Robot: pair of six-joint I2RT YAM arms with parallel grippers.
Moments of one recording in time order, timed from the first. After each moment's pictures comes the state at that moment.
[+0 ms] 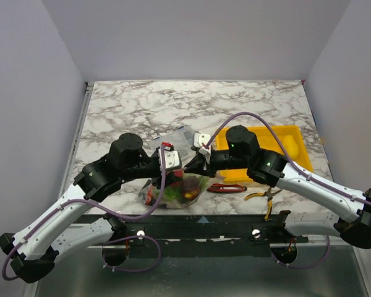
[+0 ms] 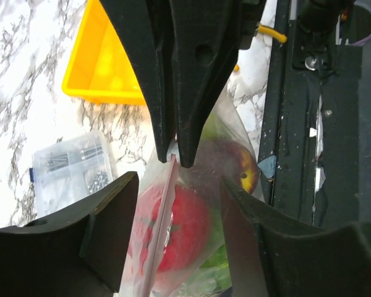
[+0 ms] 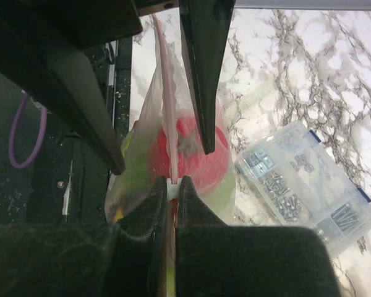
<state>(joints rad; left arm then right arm) -0.81 0.82 1.02 -0.62 0.49 0.37 0.97 1.17 1.06 -0.23 -0.49 -0.27</state>
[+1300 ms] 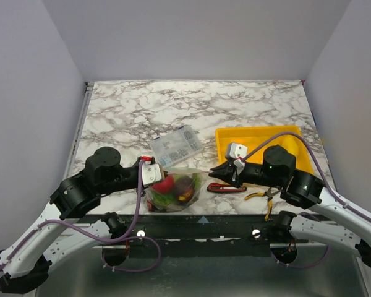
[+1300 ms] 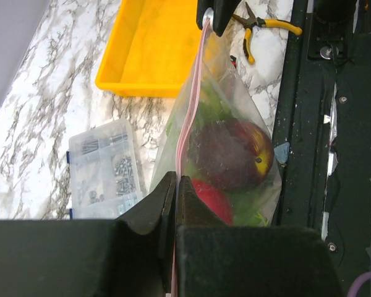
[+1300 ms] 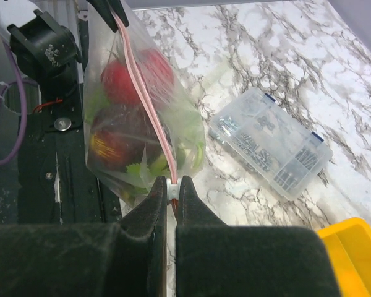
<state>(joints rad) -0.83 0.64 1.03 -0.75 0.37 0.43 0.97 0.79 0.86 -0.30 -0.27 -0.22</state>
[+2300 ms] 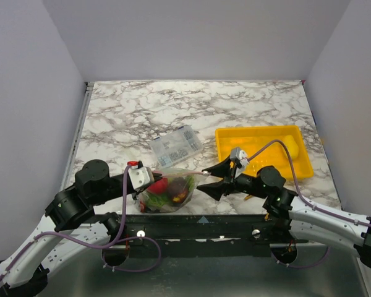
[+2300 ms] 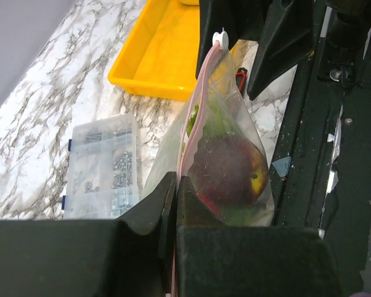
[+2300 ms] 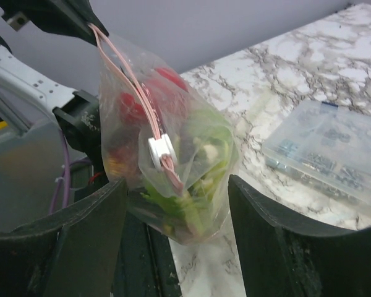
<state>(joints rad) -0.83 0.48 0.89 -0.67 0.32 0.31 0.95 0.78 0.35 0.49 -0.29 0.23</state>
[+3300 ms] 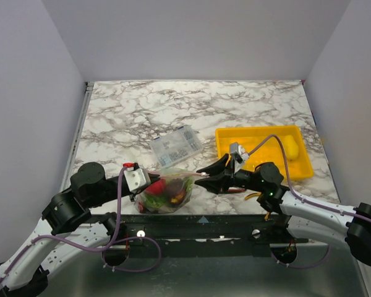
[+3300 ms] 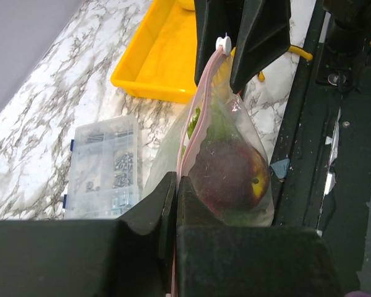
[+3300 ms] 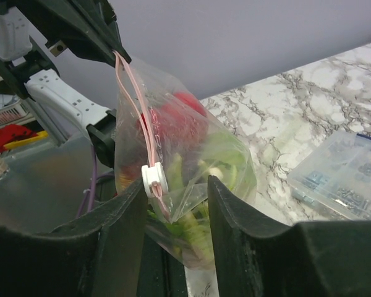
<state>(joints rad) -0.83 0.45 0.89 -0.68 0.32 0.30 0.87 0.95 0.34 0.82 -0.48 0.34</state>
